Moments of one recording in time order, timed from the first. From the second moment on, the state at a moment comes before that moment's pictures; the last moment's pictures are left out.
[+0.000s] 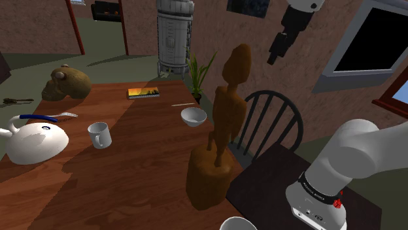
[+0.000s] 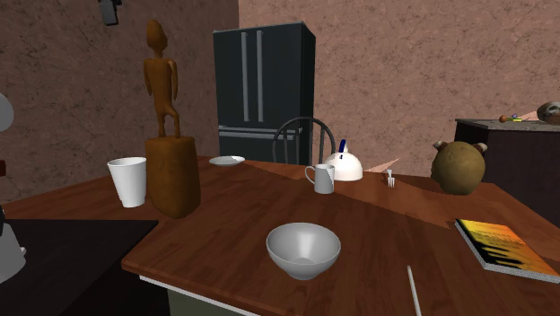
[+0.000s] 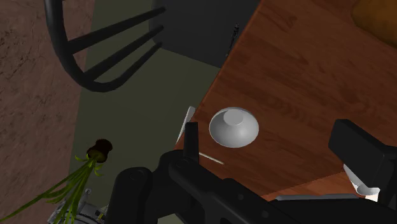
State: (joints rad) arm 0.02 -0.81 0.06 -2.26 -0.10 1.62 -0.06
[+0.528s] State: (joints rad) arm 0.02 -0.70 0.11 -2.35 -0.09 1.82 0.00
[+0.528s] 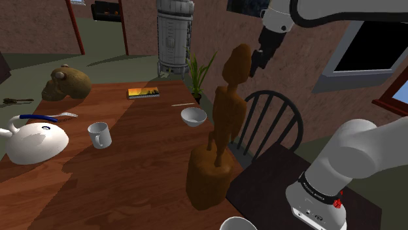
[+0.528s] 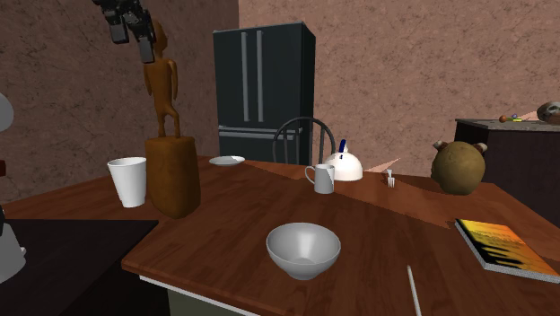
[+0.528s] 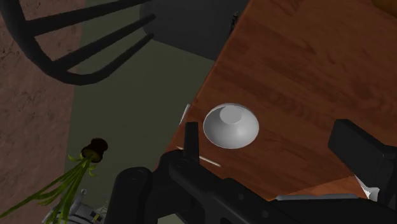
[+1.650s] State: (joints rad) arm -0.01 -0.16 0.23 -2.31 -0.22 2.30 0.22
